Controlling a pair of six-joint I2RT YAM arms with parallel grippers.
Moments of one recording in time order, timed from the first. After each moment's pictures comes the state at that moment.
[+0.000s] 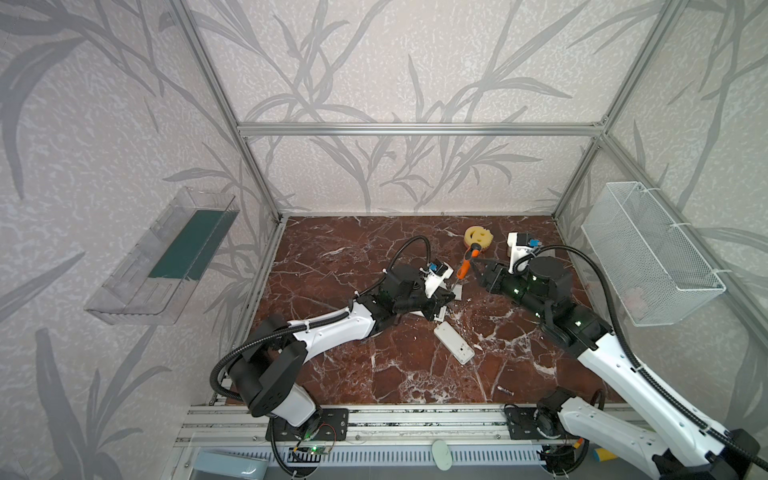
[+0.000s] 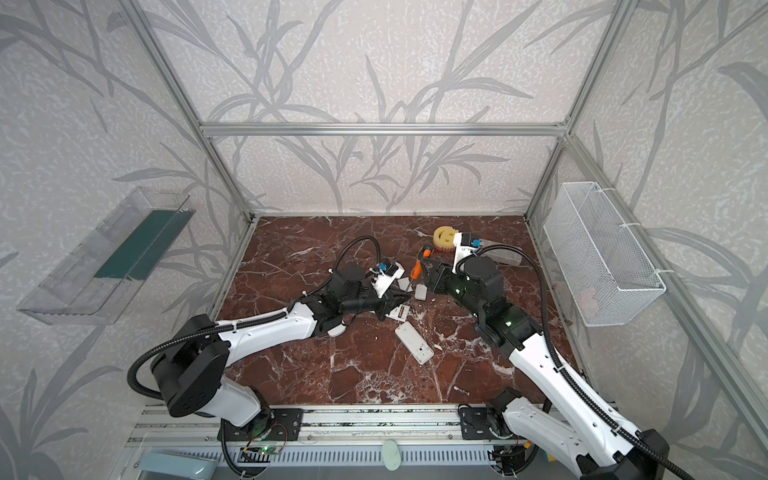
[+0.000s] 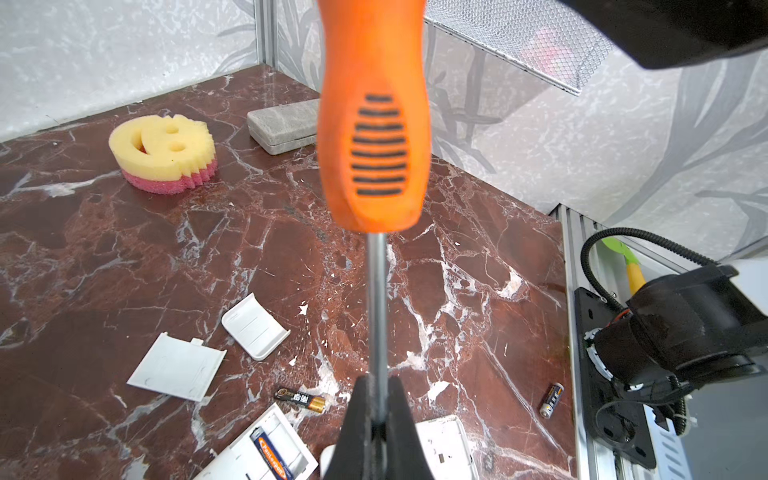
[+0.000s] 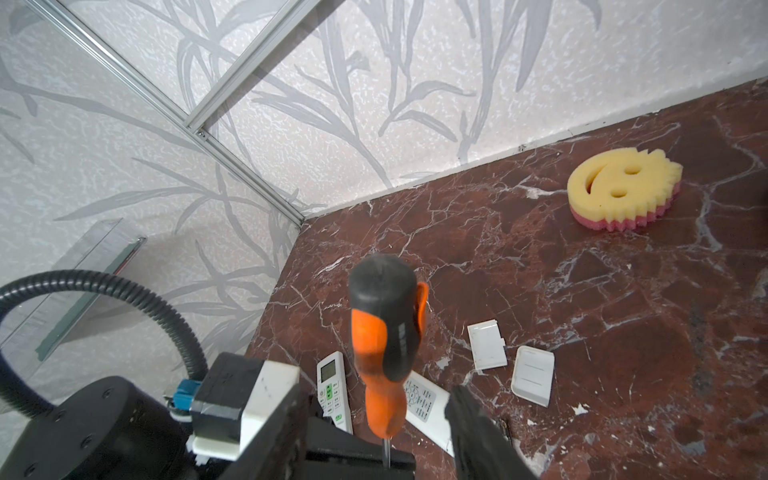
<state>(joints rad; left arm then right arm) -0.78 1.54 0.90 0.25 0.44 -0.09 0.54 0.93 0.91 -0.28 -0.04 0.66</state>
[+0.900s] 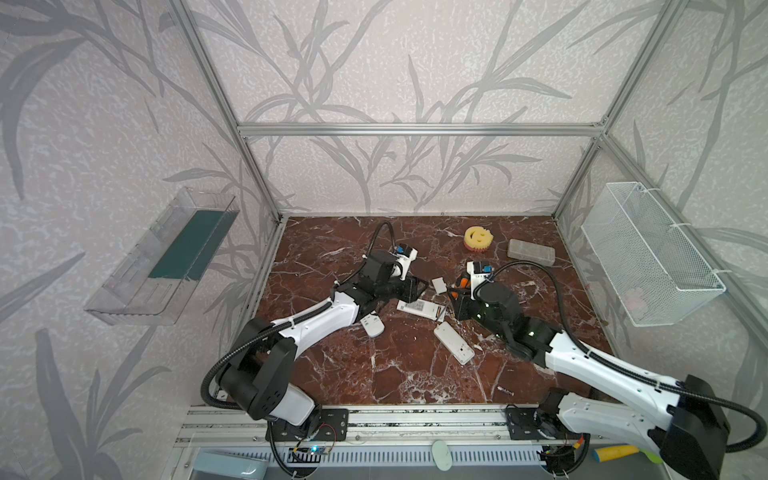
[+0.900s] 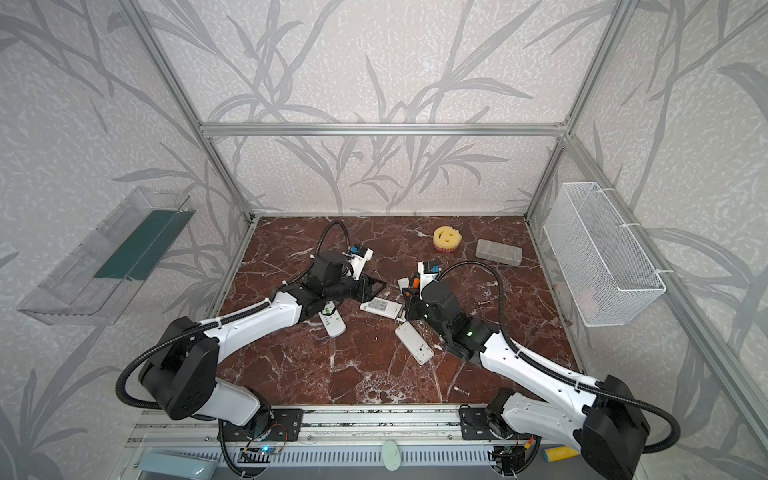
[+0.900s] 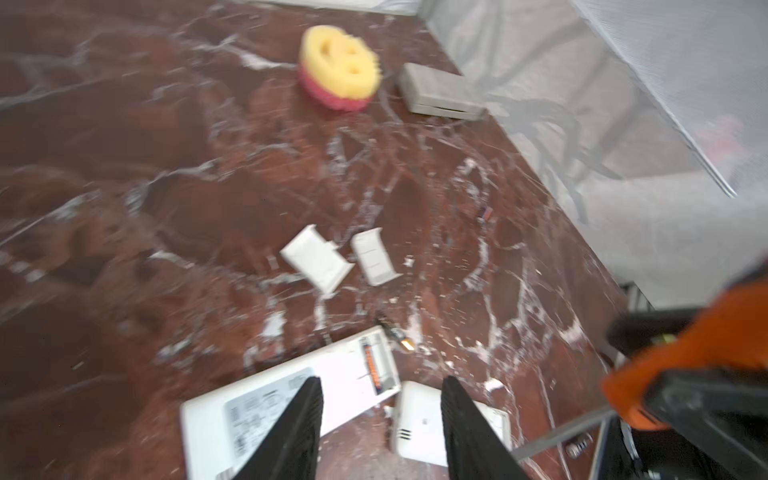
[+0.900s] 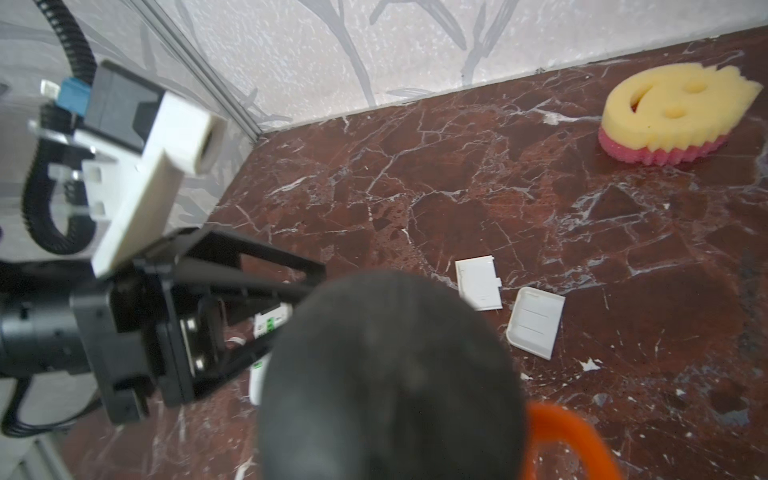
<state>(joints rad) -0.55 1.53 0.93 0.00 0.34 -0.39 0.80 1.12 0.68 0.00 0.26 0.56</state>
